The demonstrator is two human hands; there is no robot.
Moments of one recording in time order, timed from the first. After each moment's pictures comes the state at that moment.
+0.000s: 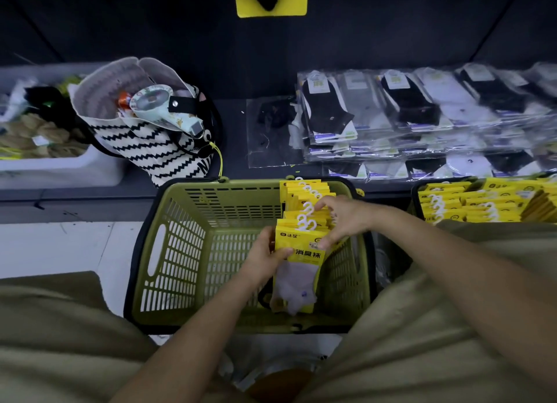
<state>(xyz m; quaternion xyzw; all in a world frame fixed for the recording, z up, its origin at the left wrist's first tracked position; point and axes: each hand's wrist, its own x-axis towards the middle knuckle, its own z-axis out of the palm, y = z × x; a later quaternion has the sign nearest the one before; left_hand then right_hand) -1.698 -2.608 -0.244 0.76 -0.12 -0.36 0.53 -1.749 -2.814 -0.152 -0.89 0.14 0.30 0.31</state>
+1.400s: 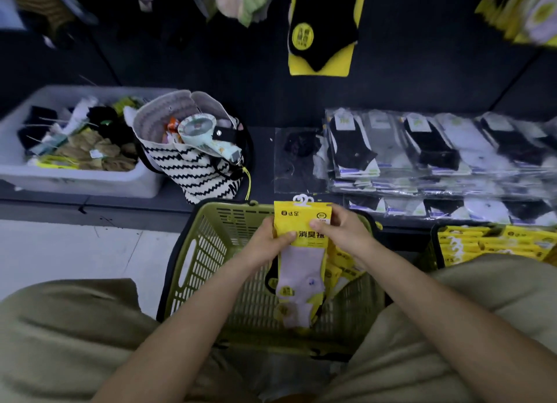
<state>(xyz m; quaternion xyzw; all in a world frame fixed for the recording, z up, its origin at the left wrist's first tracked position) -1.644 -2.594 -0.161 0.73 -0.17 -0.33 0.57 -1.724 -2.756 -0.136 -0.74 0.26 -0.01 0.63</state>
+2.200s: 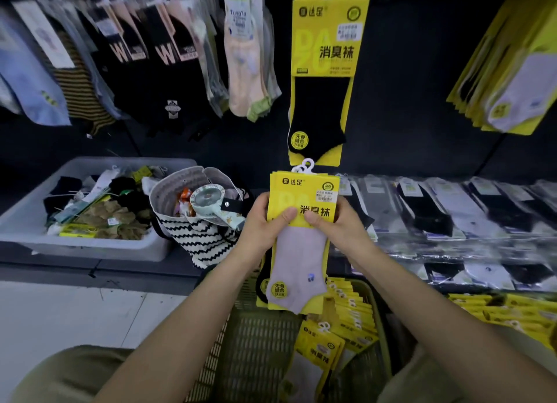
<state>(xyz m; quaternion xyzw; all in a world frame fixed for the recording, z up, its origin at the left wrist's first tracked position) -1.575 -2.631 -0.022 0.65 -0.22 -0.18 0.70 -1.652 -2.774 -0.017 -0.71 0.16 -0.18 0.66</state>
